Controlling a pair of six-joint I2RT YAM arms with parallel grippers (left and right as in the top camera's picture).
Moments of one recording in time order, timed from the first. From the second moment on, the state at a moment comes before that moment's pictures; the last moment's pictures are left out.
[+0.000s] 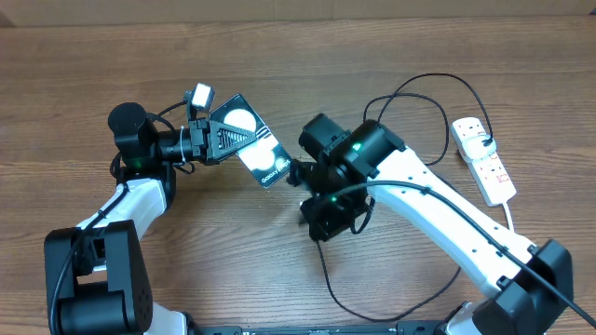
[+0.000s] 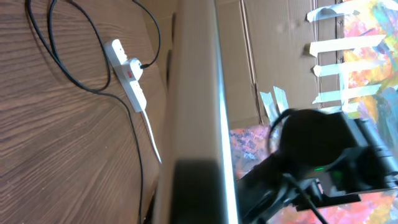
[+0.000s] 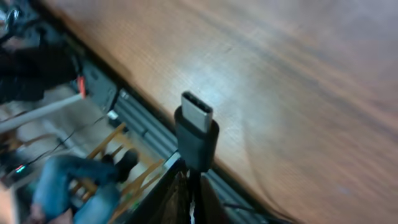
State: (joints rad) left arm 0.11 1.69 0.78 0.82 1.56 -1.23; right arm 0.73 1.69 1.54 -1.43 -0.44 0.07
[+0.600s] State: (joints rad) left arm 0.05 1.69 0.78 0.81 1.56 -1.20; right arm 0.73 1.68 1.58 -1.38 -0.42 -0.06
